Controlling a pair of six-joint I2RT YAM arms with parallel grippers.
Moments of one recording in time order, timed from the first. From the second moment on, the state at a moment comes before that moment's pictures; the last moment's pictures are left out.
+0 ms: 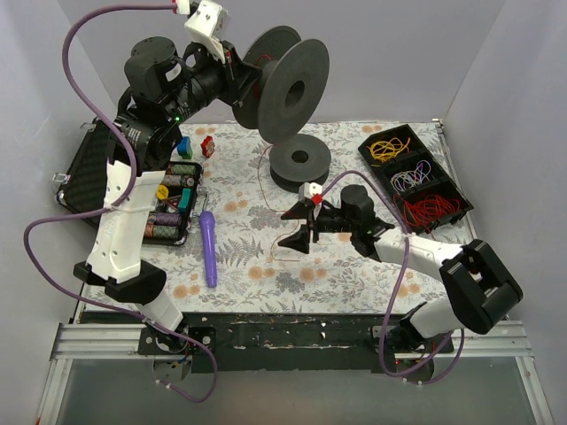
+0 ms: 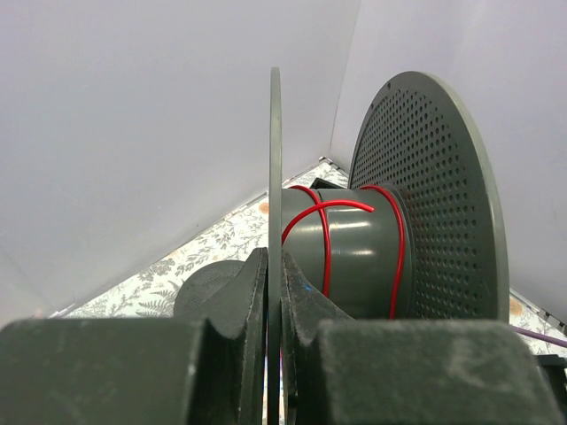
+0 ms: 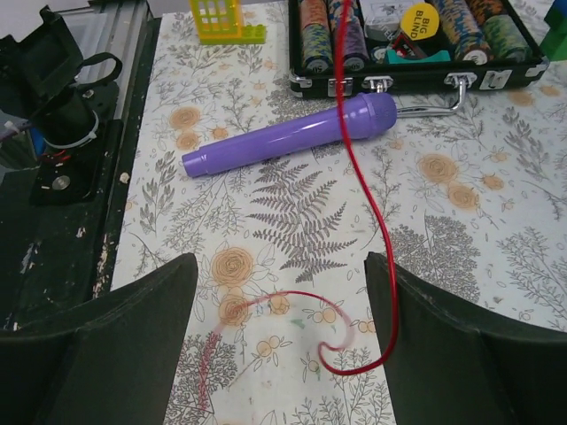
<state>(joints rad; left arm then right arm) -0.49 1.65 2.41 -0.70 0.25 -0.08 0.68 1.40 0.69 0.55 -0.81 -0.08</state>
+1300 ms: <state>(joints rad) -0.54 1.53 1.60 -0.90 0.20 0.46 0.33 1.39 1.33 -0.22 -0.74 0.13</state>
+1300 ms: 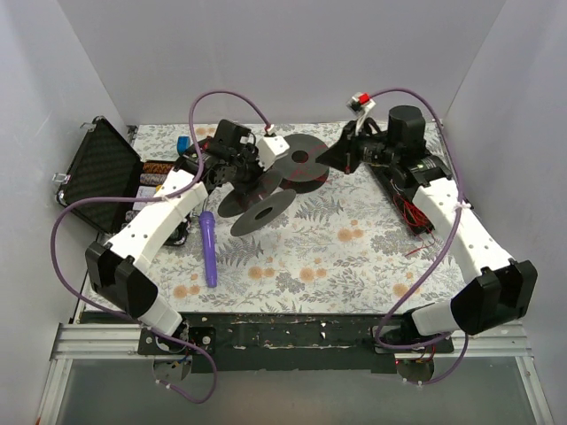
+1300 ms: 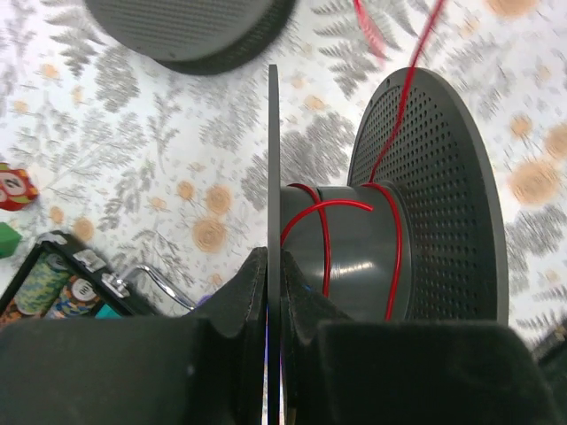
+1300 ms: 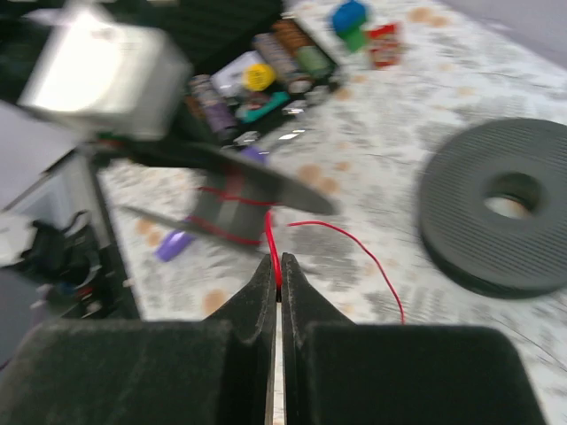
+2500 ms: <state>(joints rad) -0.49 1.60 2.18 -0.62 0.18 -0.04 0.68 1.22 0.86 0.16 -0.59 0.02</state>
